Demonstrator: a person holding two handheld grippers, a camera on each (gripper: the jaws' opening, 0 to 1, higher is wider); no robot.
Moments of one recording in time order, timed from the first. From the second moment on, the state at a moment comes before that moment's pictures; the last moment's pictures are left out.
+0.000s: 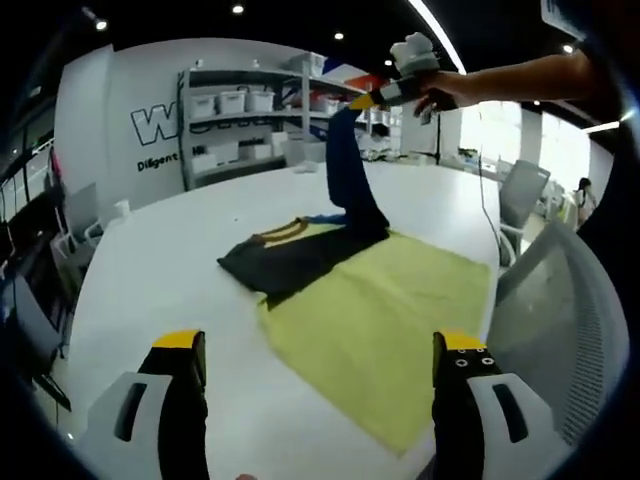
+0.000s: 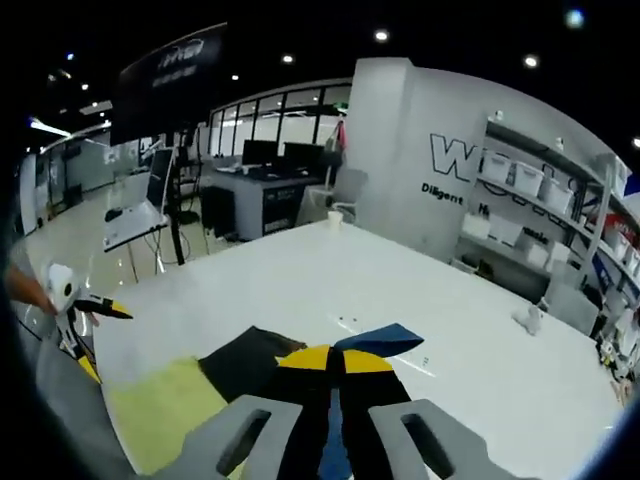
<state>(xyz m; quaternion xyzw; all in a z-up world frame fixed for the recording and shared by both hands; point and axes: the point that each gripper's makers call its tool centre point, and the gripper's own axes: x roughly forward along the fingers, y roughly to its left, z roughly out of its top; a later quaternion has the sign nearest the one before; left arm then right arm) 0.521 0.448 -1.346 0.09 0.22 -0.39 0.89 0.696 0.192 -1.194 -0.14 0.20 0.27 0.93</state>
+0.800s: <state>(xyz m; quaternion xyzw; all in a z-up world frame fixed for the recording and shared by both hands) 0.518 0.462 -1.350 0.09 0.23 -0.38 0.89 0.701 0.259 -1.274 -0.10 0.27 0.29 0.91</state>
